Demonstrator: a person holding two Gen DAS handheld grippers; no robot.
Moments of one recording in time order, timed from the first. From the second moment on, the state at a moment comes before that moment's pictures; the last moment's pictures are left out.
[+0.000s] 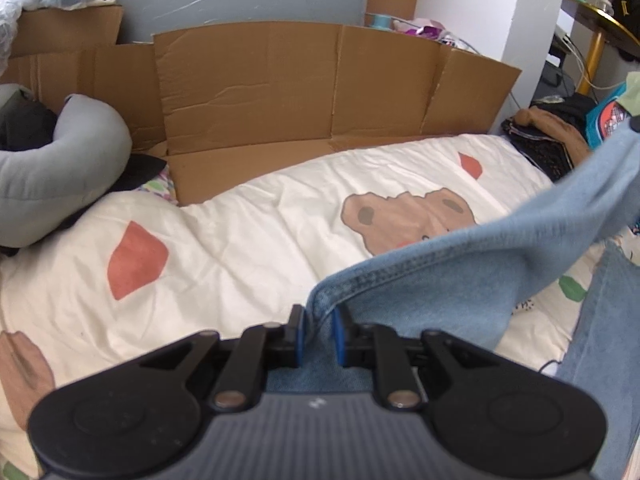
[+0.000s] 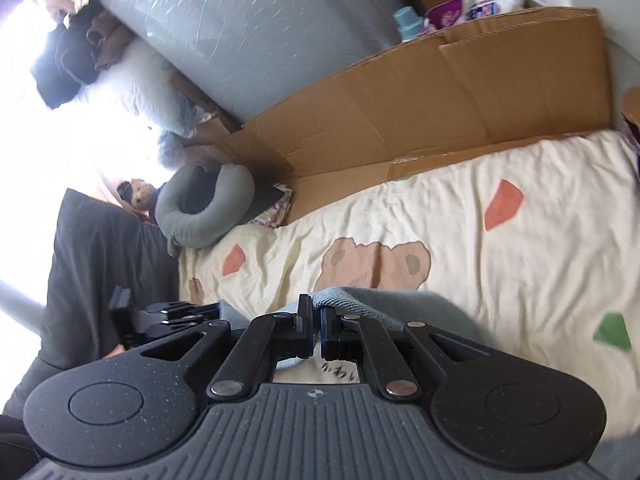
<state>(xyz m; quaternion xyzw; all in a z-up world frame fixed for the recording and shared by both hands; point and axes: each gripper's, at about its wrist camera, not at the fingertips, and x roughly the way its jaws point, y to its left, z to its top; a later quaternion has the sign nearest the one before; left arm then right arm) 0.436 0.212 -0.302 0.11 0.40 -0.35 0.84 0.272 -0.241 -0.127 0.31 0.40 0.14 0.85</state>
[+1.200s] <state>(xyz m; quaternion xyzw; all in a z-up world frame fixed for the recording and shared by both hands) 0.443 0.267 -0.299 0.12 0.43 -0.18 0.88 0.461 -0.274 -0.258 0.20 0.50 0.04 0.84</state>
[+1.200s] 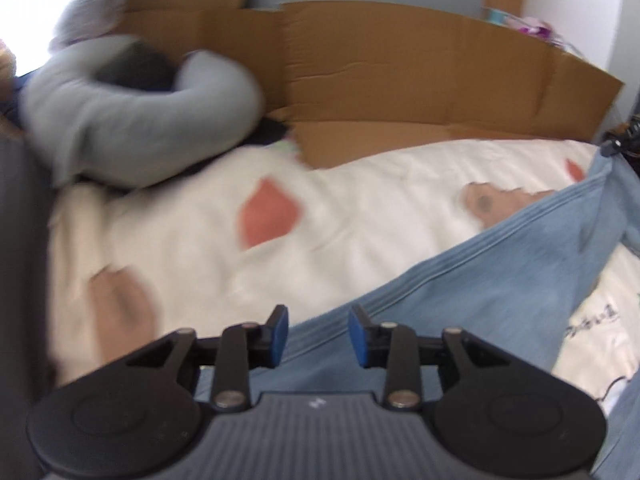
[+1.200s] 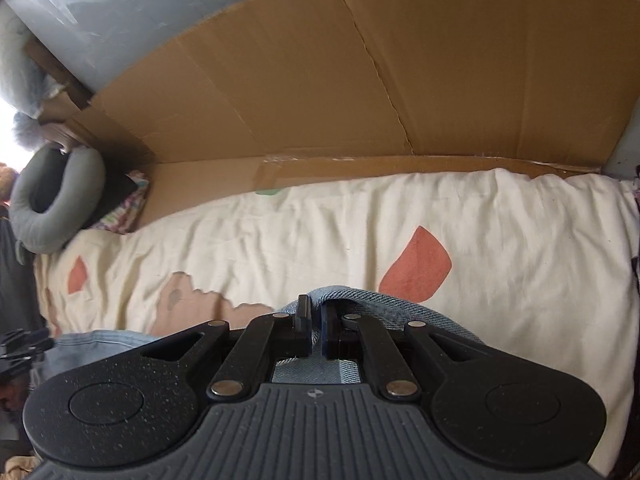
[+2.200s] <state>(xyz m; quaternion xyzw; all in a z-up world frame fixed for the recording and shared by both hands) 0.458 0.320 -0.348 0.28 0.48 -0.14 0.82 0.425 -0.340 -0.279 0.12 0.50 -0.04 0.85</state>
